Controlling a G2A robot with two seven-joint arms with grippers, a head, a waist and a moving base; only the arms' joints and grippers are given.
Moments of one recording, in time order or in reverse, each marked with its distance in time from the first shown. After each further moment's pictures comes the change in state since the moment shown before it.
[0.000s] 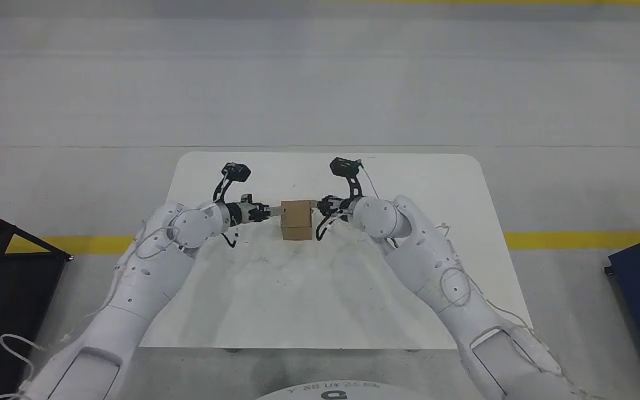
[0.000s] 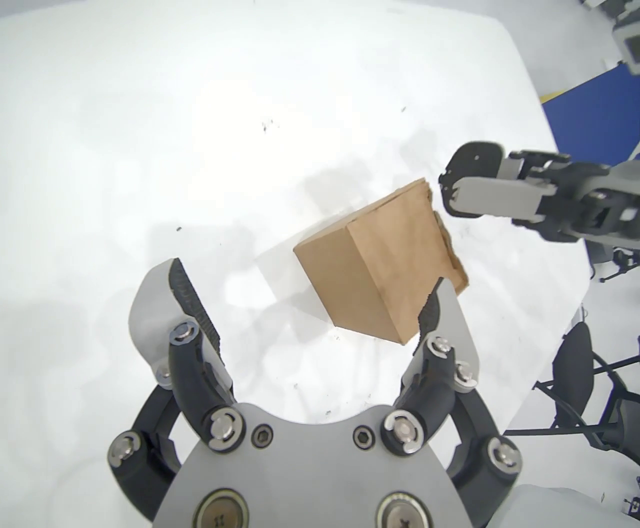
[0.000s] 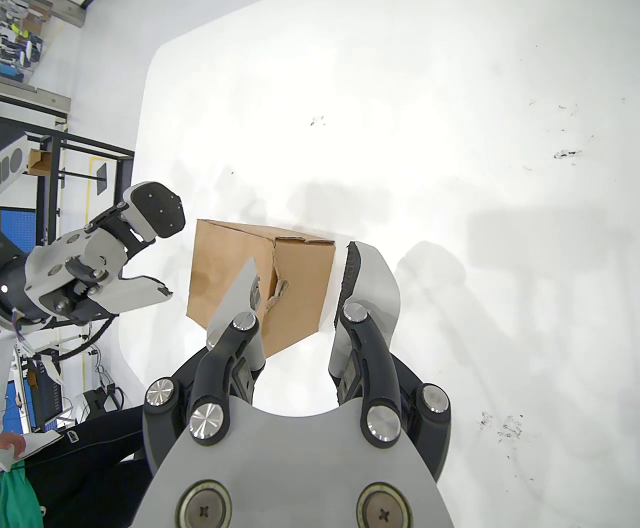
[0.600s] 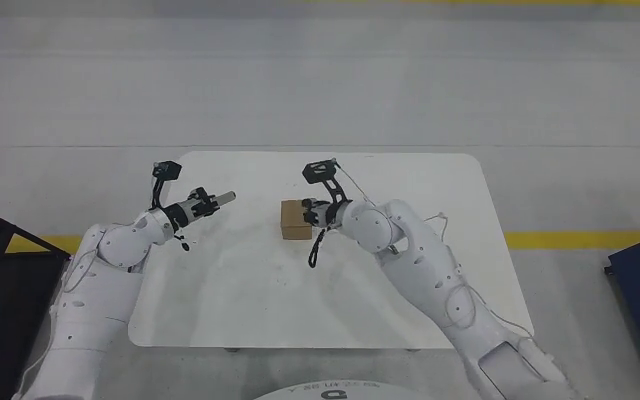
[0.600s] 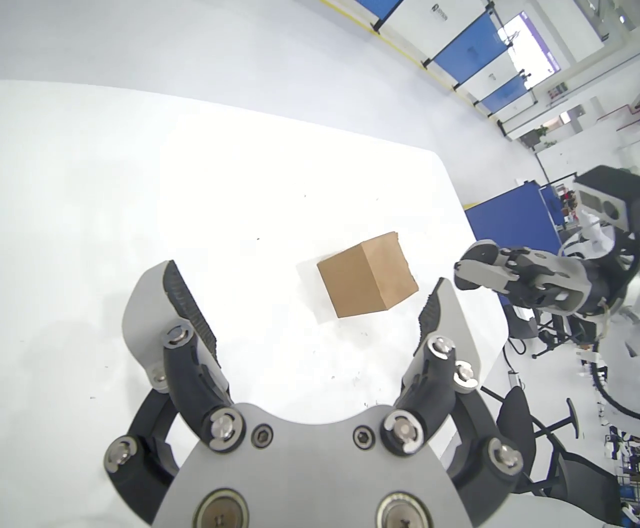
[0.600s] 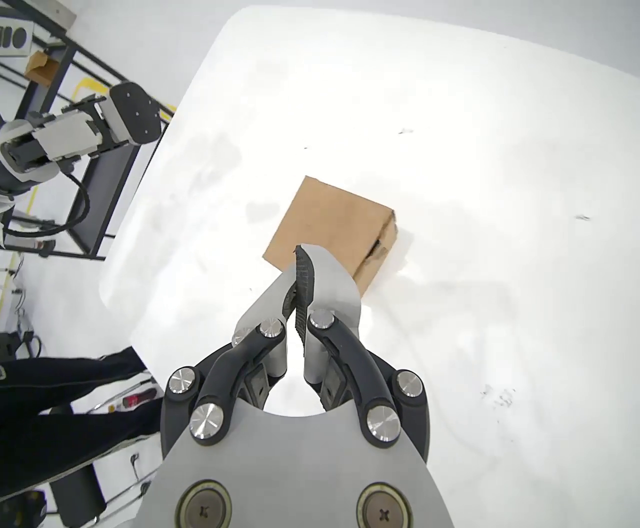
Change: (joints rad) left arm 0.223 0.090 -0.350 -0.152 -0.150 -0.092 -0.001; right arm 0.020 0.006 -0.082 -0.176 -0.145 -0.066 0.156
